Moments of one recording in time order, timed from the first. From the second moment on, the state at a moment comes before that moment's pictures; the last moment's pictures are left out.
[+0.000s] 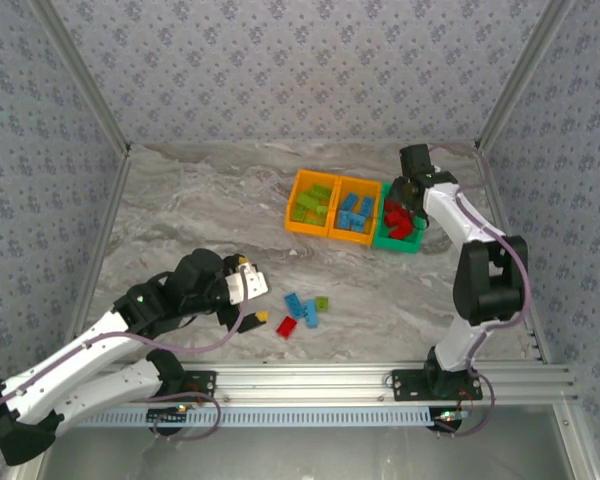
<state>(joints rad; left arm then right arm) -0.88 0.77 0.78 -0.71 0.09 0.41 0.15 1.75 1.39 -0.65 0.20 0.57</state>
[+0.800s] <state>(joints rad) -0.82 0.79 0.77 -0.67 0.14 0.40 0.59 0.96 0.91 -0.78 0.02 0.58</state>
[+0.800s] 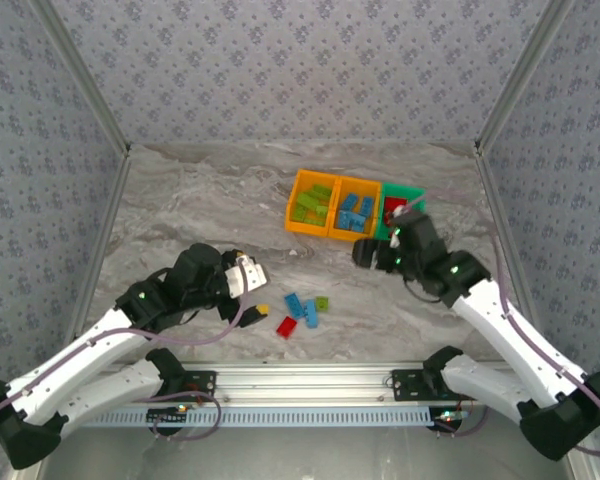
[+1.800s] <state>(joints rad) -0.78 0.79 0.76 -0.66 0.24 0.37 0.89 1.58 0.84 -0.53 0.04 1.13</state>
